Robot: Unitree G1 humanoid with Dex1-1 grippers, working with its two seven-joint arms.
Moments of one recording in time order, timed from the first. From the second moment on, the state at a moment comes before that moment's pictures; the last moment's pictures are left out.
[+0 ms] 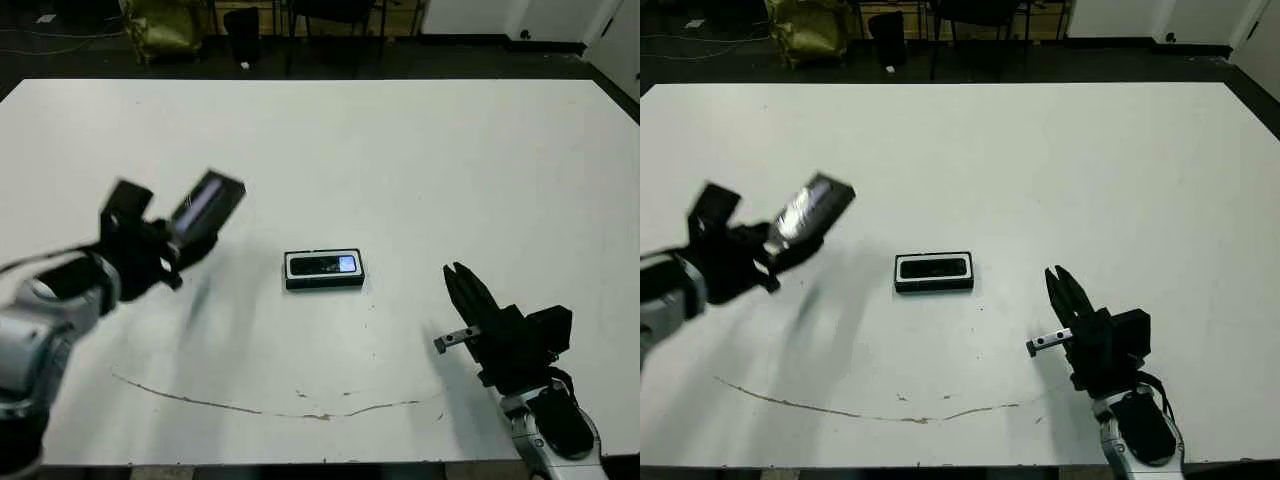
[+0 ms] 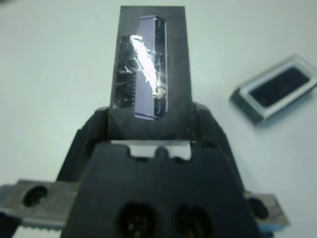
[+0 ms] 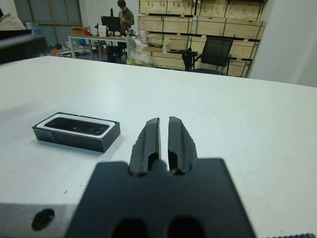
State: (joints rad) left arm -0.32 0.66 0.11 -0.39 -0.37 1.01 -0.45; right arm 0.29 -0.24 0.01 -0.41 0.14 0.01 0.28
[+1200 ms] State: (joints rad) left arm -0.83 0.58 -0.41 0.24 -0.08 0.31 -1.18; right arm 0.29 -0.24 0.02 -0.39 0.13 0.02 0.26
